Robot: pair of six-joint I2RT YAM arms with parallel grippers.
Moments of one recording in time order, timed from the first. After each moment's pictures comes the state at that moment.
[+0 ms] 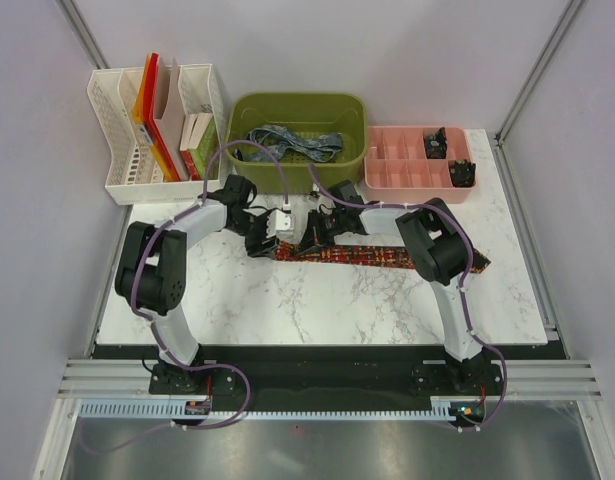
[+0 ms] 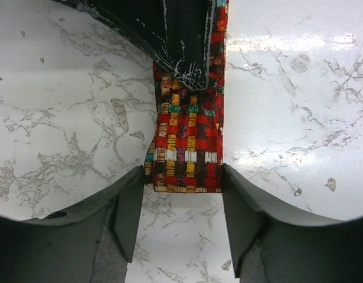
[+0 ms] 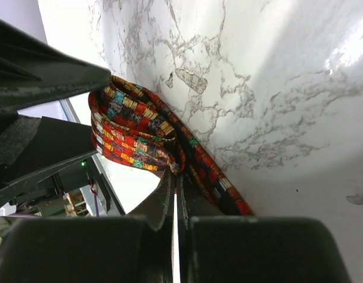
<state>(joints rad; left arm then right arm) -0.27 1.81 1.17 -0.60 0.67 1.23 0.54 2.24 1.41 -0.06 -0.78 0.60</state>
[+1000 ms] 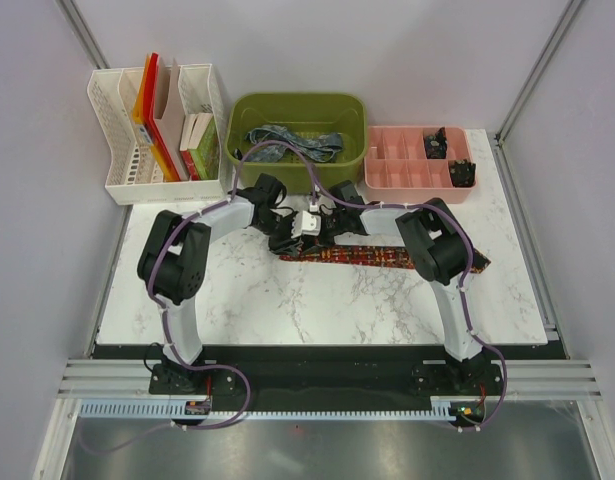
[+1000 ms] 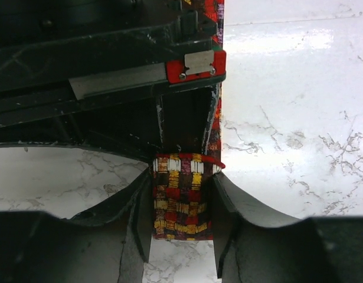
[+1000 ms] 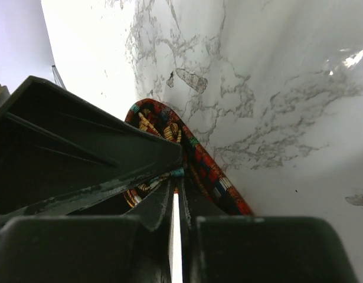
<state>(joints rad) -0.42 1.94 1.29 -0.59 0.65 1.12 0.53 2.24 1.40 -0.04 -0.80 0.61</state>
